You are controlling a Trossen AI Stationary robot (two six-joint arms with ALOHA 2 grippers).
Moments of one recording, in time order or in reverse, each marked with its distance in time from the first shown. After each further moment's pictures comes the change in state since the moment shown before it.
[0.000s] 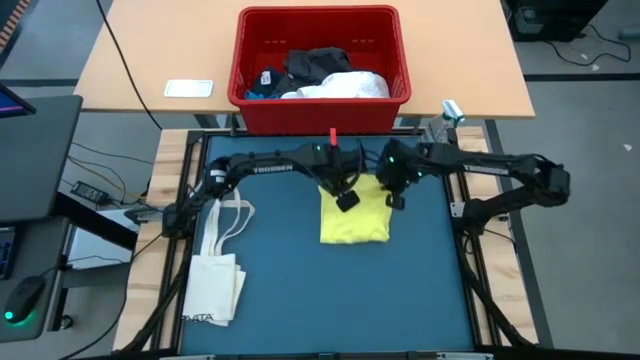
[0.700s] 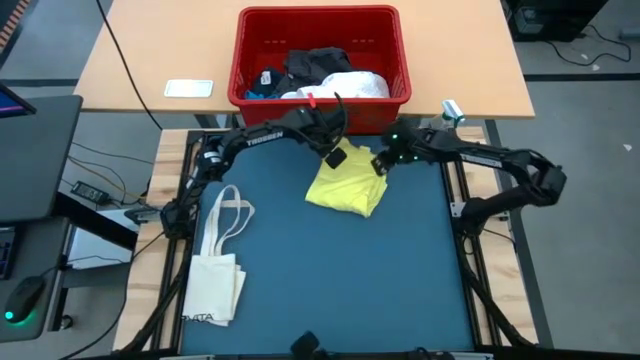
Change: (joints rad) left arm 0.238 -0.023 -0.027 0.061 -0.114 0.128; right arm -0.175 0.000 0.000 0.190 0.207 0.560
